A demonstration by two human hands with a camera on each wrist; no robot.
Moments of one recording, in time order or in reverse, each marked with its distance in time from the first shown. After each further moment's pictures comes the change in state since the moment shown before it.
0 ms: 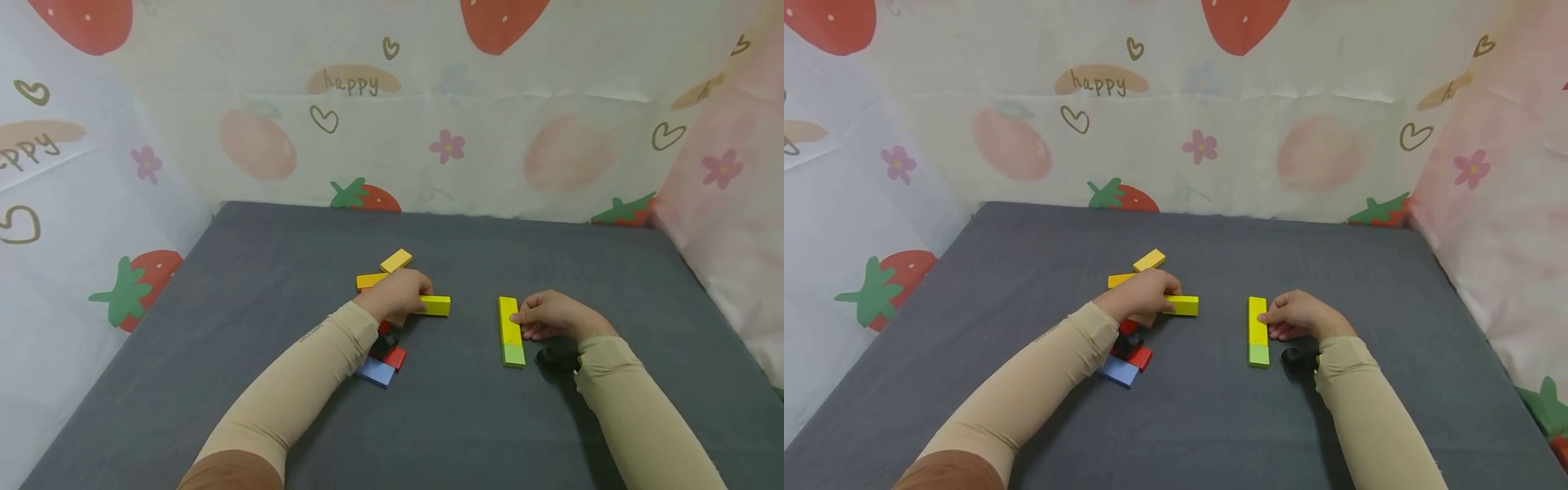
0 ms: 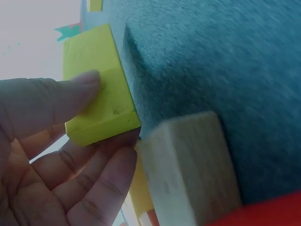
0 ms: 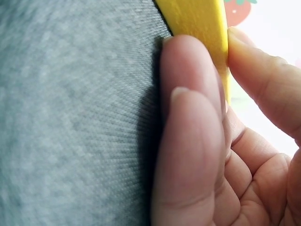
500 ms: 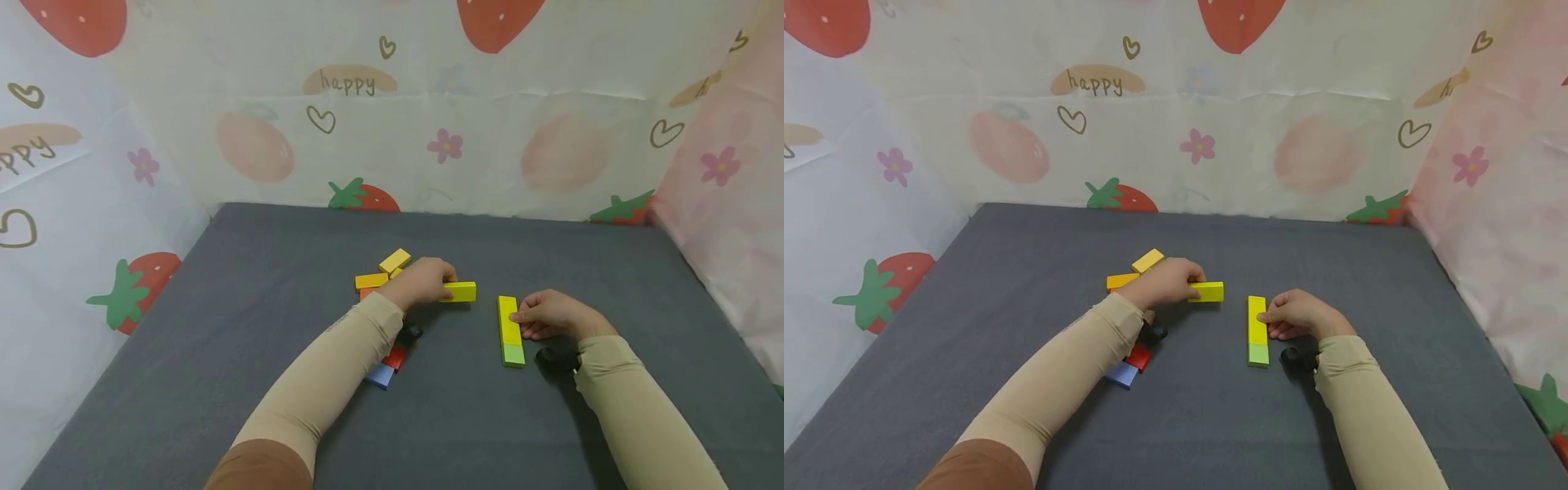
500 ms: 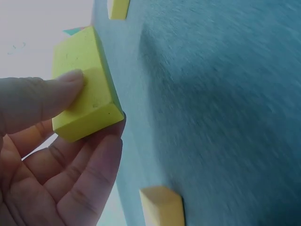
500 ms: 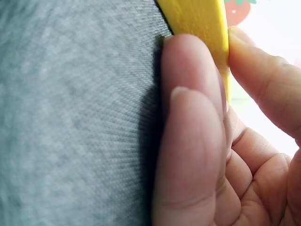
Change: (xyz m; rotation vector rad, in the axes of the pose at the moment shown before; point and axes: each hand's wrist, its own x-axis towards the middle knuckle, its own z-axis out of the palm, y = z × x) left_hand 0.028 0.029 -0.004 -0.014 0.036 0.066; right_hand -0.001 0.002 0.000 0.027 -0.005 -0.005
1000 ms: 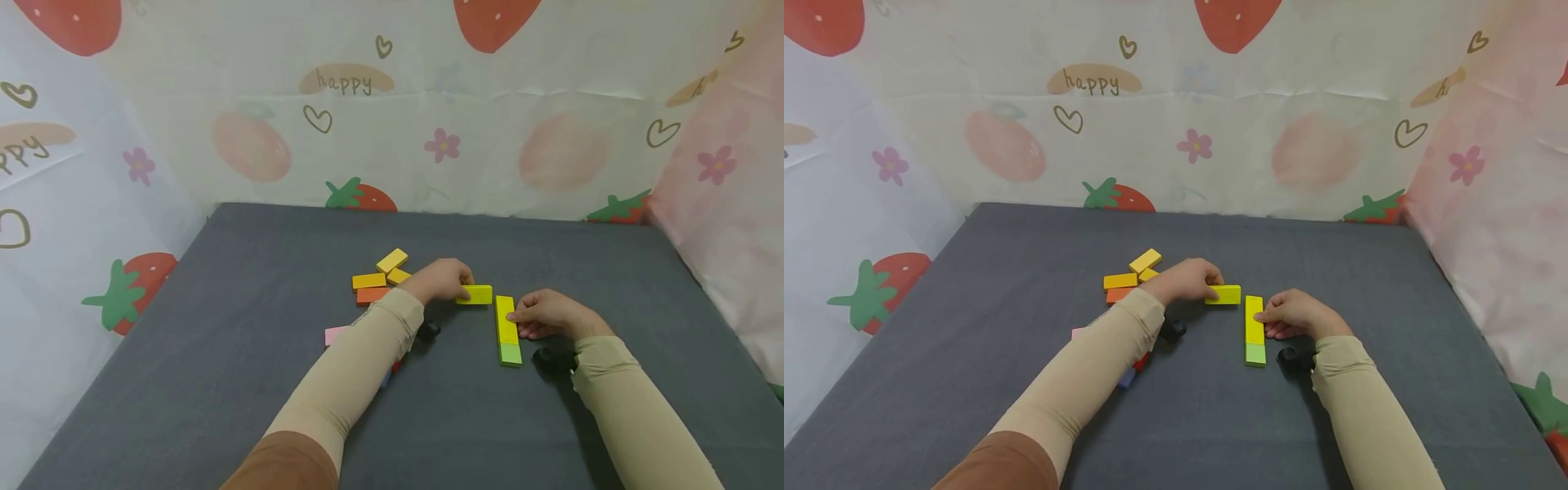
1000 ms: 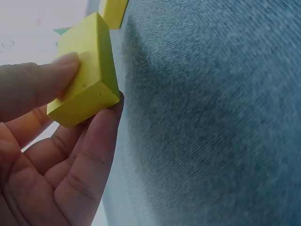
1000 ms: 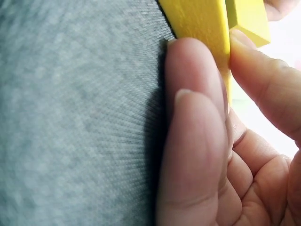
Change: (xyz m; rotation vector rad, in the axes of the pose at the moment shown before) left_hand 0.032 0.015 0.013 -0.068 -0.096 -0.020; right_hand 0.001 -0.001 0.001 0.002 0.029 0.017
